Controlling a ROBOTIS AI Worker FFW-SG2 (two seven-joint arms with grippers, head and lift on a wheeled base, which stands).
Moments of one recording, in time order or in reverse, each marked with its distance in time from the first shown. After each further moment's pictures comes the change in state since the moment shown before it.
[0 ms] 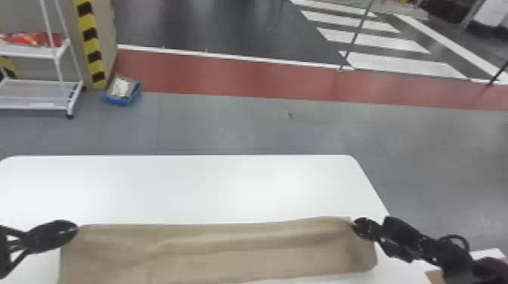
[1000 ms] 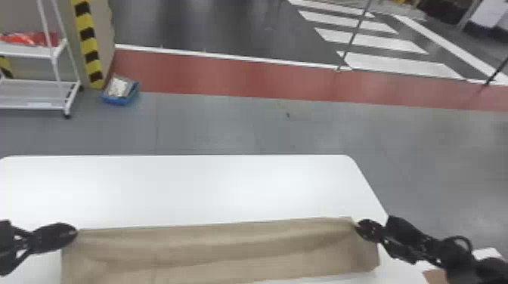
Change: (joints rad) left arm -0.084 0.020 -0.049 0.119 -0.084 0.039 0.027; right arm -0.002 -0.017 -0.025 0.015 -0.001 0.020 0.012
